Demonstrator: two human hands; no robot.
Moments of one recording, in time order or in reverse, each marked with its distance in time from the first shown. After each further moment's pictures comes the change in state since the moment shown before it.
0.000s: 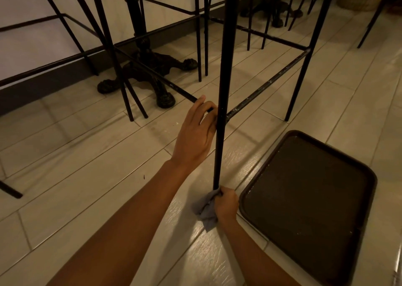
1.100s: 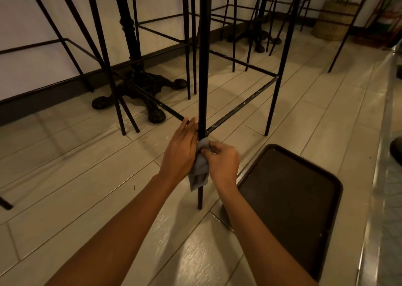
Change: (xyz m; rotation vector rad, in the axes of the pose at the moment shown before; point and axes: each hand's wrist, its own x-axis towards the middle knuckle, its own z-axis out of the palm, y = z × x) left_hand -0.004 0.034 -0.026 0.018 -0.154 -0.142; right_hand -0.034 -0.131 -0.109 0.288 0.114 -0.445
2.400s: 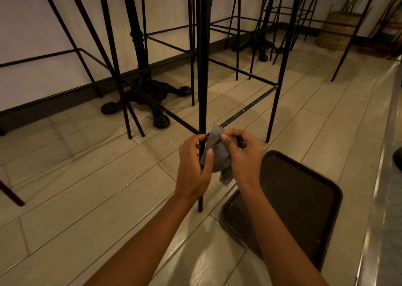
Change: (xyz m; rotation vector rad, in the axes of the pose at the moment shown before) left_hand -0.035 0.051 0.006 -0.416 0.312 -0.129; right_hand 0.004 -0.018 -0.051 0.254 0.097 -0.260
